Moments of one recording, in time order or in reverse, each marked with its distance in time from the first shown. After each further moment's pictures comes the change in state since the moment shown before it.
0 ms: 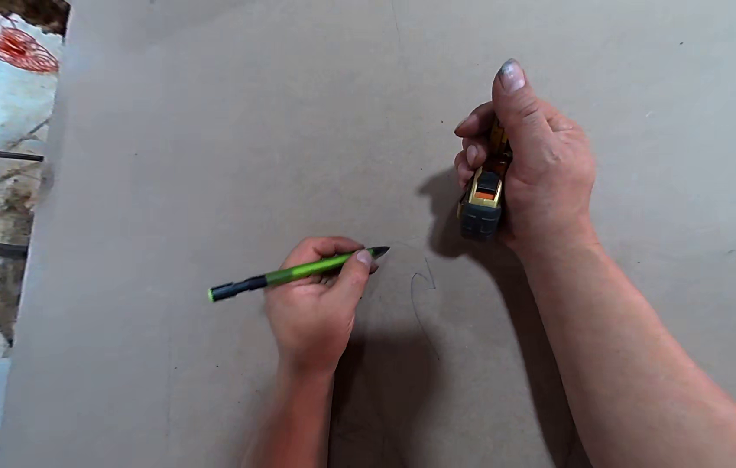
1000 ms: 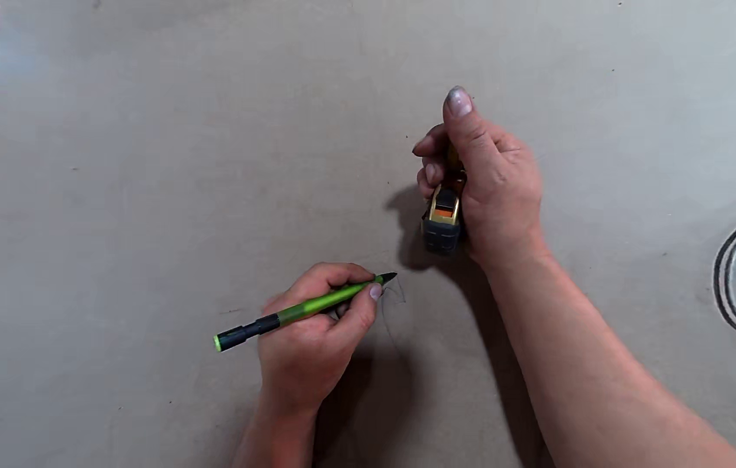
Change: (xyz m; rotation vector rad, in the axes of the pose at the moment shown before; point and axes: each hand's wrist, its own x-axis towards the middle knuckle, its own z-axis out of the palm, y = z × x) left_hand -0.005 0.001 0.013 0.104 -0.158 0.166; right_hand -0.001 0.001 0.001 -0.001 0.000 0.001
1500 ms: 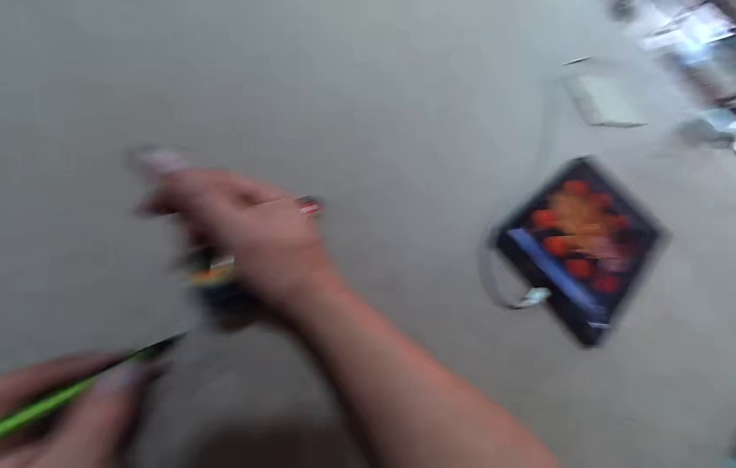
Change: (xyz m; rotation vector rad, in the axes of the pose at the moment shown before) left_hand 0.005 0.027 0.008 -0.142 -0.087 -0.111; right_hand -0.007 0.046 -0.006 -0.196 0.005 -0.255
